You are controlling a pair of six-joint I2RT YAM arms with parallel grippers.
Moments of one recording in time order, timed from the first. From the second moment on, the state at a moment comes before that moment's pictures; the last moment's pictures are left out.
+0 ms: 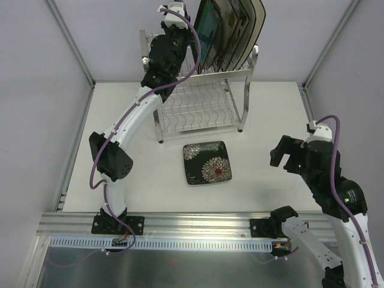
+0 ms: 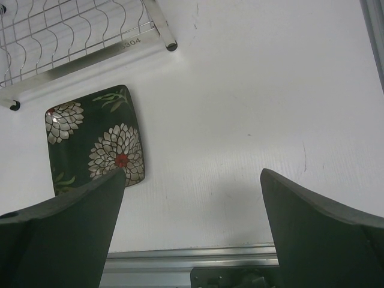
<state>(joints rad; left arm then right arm) -0.56 1.96 2.14 0.26 -0.32 0.07 0.36 0.62 1.15 -1.08 0.28 0.38</state>
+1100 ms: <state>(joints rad) -0.63 1.89 1.95 0.37 -0.39 0.17 0.36 0.60 1.13 -1.09 0.28 0.38</state>
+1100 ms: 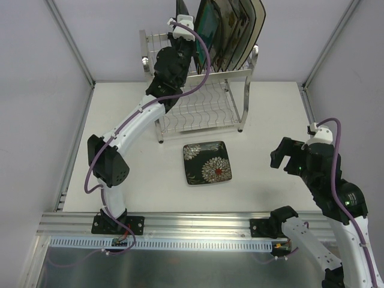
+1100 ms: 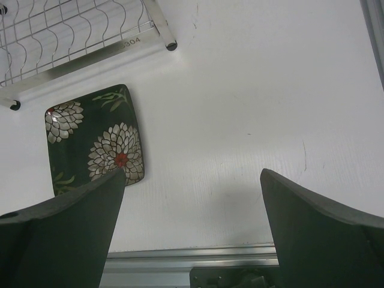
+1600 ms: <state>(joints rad) -0.64 1.82 1.89 0.33 -0.36 0.16 0.36 0.59 1.13 -1.08 0.28 0.38</state>
